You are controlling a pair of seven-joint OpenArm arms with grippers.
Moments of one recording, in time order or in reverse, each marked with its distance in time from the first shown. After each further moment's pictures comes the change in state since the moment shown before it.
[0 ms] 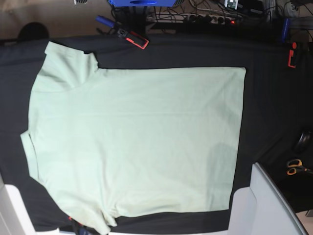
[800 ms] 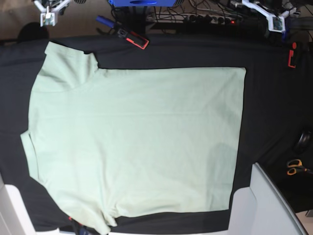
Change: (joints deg) left arm 13.9 -2.6 -13.1 39.7 -13.8 -0.5 1.3; right arm -7.7 0.2 6.1 34.6 0.1 0.0 -10.7
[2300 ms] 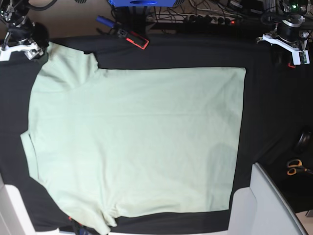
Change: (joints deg) left arm -13.1 -4.7 -7.0 -2.7 -14.1 -5.8 17.7; right arm 26.4 4.0 27.3 -25.7 45.2 16.9 -9.6
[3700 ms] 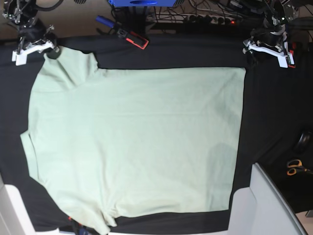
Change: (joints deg) left arm -14.4 9.0 -5.6 -16.2 -4.0 -10.1 6.3; right arm 1.0 1.9 -6.5 -4.7 0.4 5.1 -0.4
